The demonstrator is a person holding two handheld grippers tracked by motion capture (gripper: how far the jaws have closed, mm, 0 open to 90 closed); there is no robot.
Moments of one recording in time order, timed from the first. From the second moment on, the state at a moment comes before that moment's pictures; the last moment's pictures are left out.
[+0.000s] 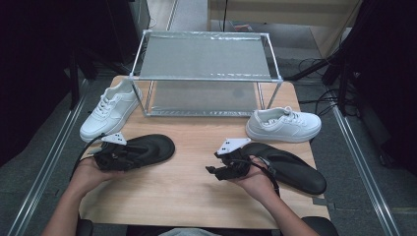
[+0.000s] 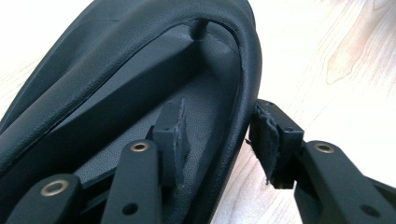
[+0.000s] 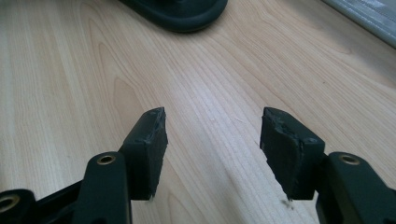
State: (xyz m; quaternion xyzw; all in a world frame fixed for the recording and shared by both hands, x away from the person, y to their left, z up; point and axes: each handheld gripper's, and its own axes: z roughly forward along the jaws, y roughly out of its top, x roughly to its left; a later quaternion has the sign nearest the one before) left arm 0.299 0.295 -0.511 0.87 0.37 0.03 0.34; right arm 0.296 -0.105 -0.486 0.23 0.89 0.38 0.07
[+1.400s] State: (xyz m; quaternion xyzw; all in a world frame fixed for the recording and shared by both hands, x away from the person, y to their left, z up) left arm 0.319 0.210 -0.456 0.86 0.39 0.01 0.32; right arm 0.299 -0.118 -0.487 0.28 0.87 0.41 0.05
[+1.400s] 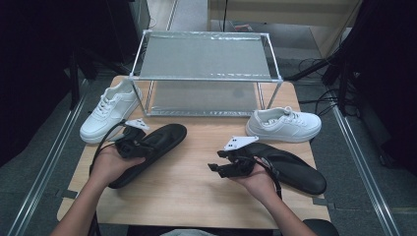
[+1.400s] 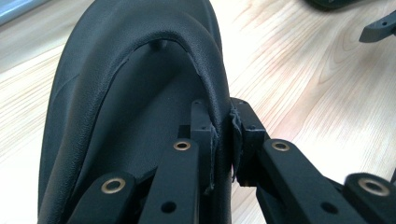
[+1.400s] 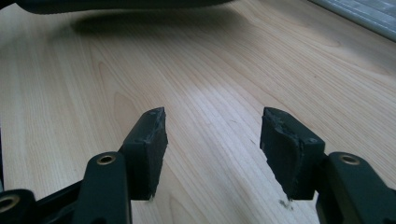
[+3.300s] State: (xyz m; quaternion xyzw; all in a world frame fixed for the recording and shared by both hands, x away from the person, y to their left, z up) left arm 0.328 0.149 -0.469 0.88 0.30 -0.02 0.36; right arm 0.283 -0.124 -0.492 0.32 0.85 0.42 0.08
